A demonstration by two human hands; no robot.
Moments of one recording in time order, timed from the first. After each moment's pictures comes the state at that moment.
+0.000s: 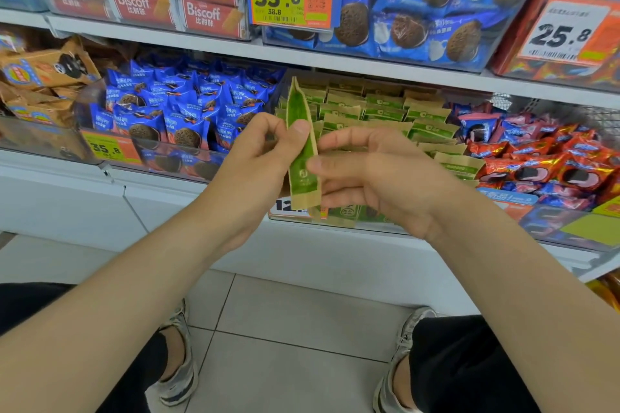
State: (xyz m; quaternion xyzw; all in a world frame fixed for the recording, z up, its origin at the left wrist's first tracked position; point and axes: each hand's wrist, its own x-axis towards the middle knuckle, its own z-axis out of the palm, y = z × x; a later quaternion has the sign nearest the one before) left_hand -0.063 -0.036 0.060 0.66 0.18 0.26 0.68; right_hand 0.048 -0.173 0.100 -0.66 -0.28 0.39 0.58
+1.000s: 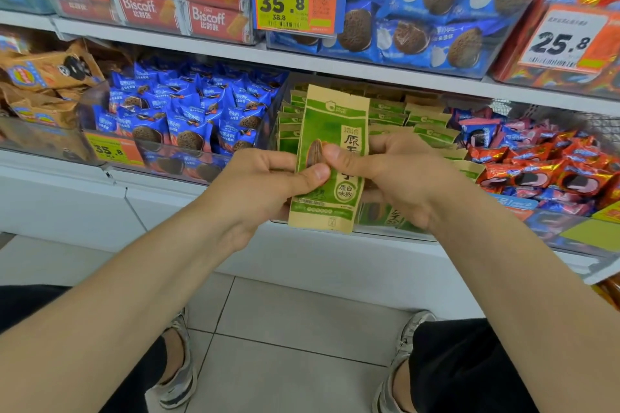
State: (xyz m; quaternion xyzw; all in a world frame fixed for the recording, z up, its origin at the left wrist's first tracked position) left_hand -0.067 -0.033 0.062 0.63 0.22 0.13 0.73; right_hand 0.067 -0.171 0.093 -0.68 -0.26 0.36 0.58
